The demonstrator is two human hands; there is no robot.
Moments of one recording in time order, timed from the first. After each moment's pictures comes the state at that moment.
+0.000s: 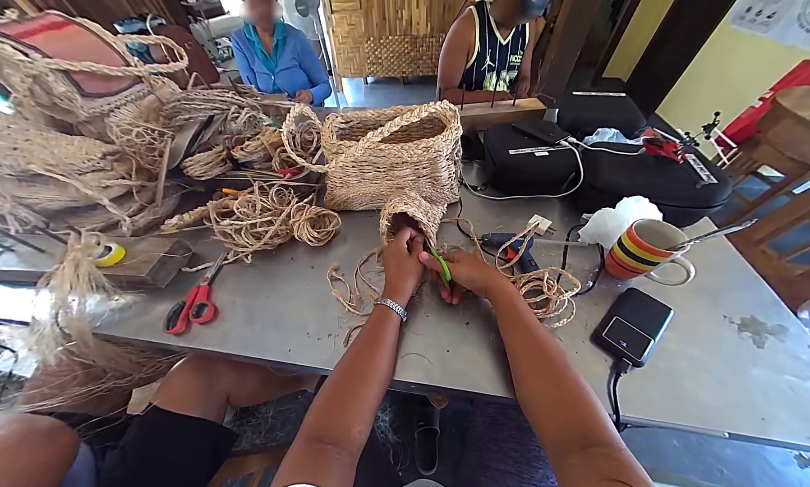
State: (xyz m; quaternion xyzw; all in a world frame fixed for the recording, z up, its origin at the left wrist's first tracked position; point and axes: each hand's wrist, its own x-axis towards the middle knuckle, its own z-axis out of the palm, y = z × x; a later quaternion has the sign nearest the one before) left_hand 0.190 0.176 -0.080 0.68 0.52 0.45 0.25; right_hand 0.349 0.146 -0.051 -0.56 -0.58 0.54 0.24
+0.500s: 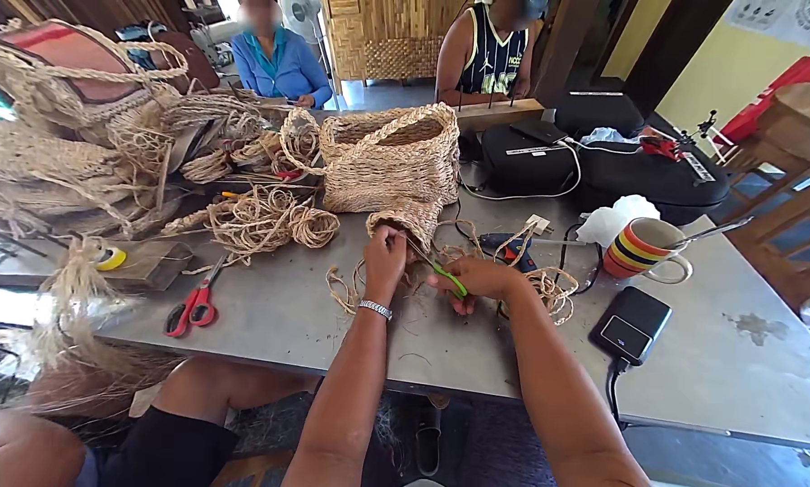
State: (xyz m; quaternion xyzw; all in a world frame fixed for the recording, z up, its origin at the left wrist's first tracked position) left_hand 0.164 0.174 -0.073 0.66 0.52 0.47 0.27; right_hand 0.370 0.128 -0.032 -0.50 -0.63 0.57 0.14
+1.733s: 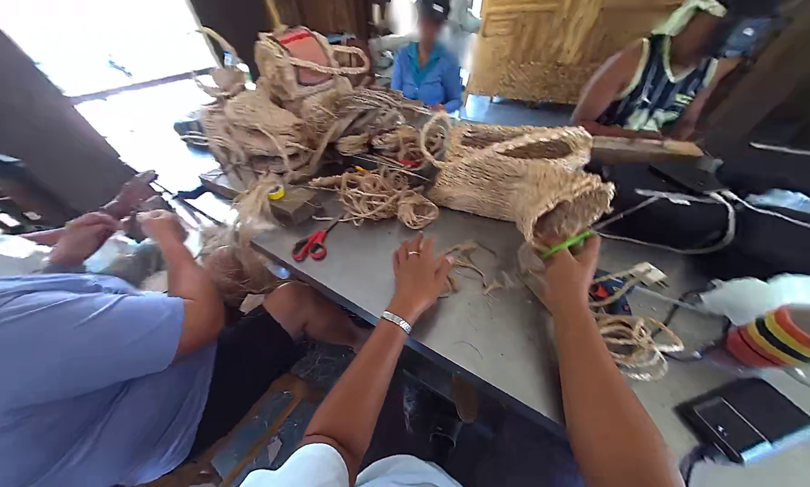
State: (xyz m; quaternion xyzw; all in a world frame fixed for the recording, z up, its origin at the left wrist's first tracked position) left_hand 0.090 0.109 -0.072 0.68 0.66 0.32 0.09; right_hand 0.342 0.163 -0.055 -0.44 -0.47 0.36 0.68
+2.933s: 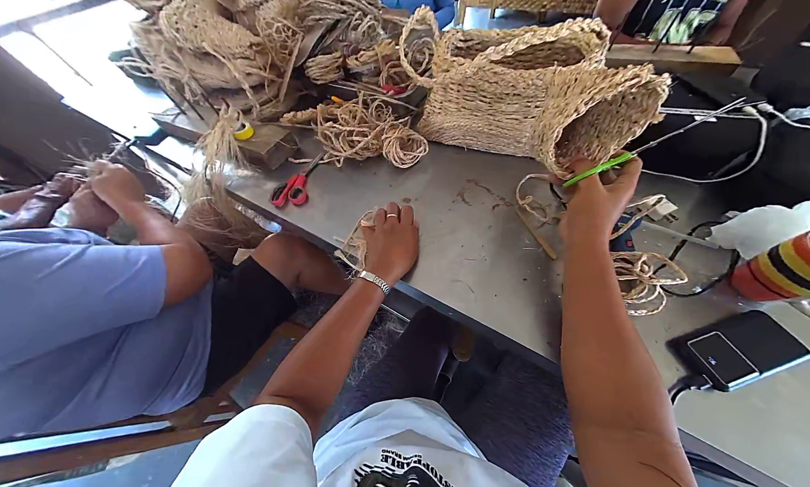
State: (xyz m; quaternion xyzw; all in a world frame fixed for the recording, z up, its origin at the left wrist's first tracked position) left_hand 0.076 0.087 -0.100 0.67 0.73 0.14 0.01; right_hand 0.355 0.166 -0.044 -0.38 -0.42 0.34 0.75
